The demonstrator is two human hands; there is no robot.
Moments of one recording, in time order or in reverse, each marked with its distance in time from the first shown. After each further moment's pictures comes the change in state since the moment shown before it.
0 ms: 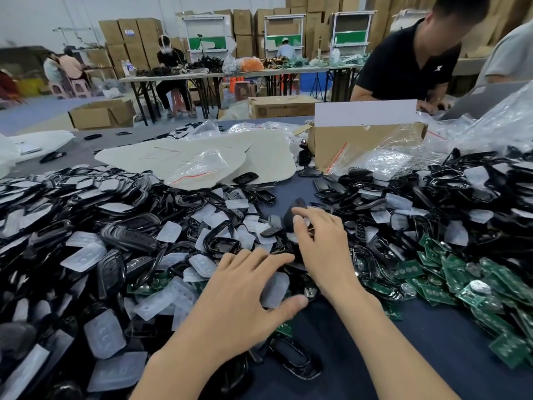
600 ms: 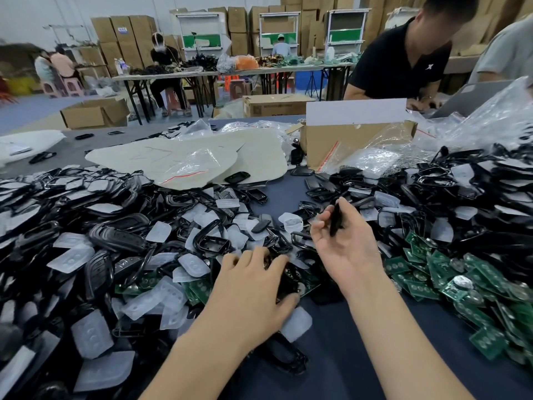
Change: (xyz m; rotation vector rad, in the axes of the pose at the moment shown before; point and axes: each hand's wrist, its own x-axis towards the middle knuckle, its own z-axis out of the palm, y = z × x) left_hand 0.021 0.019 0.021 0.340 -0.198 -0.104; right_hand 0.013 0.002 -0.044 1.797 0.101 0.824
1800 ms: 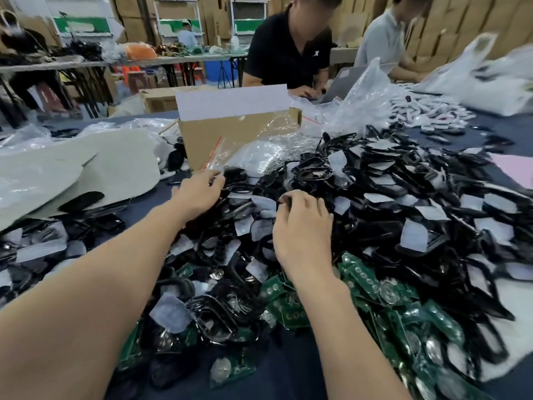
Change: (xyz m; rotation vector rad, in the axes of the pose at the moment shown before) left_hand 0.312 0.053 0.050 -0.495 -0.058 -0.077; right_hand 0.039 -0.123 -0.059 -1.962 0.483 -0.675
